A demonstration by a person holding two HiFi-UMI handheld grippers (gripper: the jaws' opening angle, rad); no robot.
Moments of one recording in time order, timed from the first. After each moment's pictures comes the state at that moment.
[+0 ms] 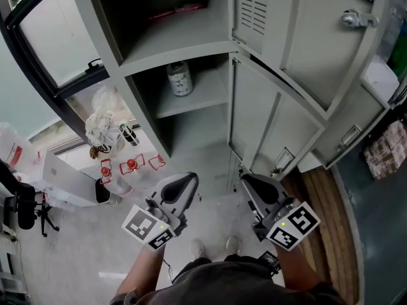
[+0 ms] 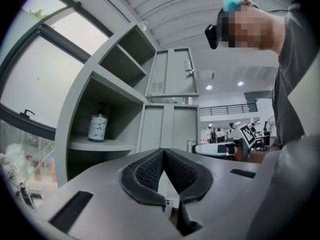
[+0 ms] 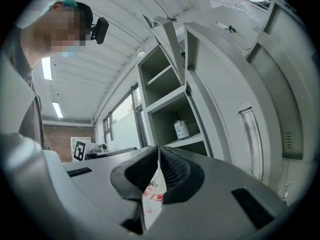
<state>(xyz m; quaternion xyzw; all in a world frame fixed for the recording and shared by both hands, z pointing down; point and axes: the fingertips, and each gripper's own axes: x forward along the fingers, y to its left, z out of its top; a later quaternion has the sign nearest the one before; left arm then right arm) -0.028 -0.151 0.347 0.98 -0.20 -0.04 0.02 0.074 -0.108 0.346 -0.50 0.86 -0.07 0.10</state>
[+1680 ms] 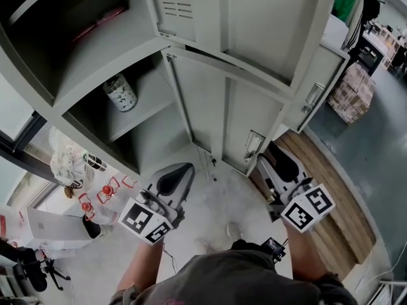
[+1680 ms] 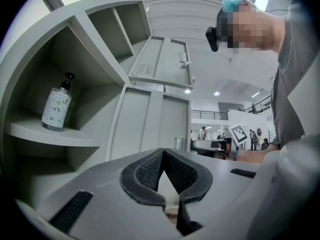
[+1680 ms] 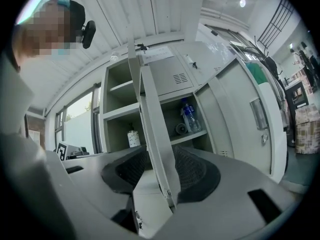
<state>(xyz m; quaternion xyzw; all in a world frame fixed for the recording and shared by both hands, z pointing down) 0.046 -0.169 0.358 1.00 -0.03 -0.03 0.04 0.194 -0.077 0.351 -0.71 0.69 -0.06 0.10</state>
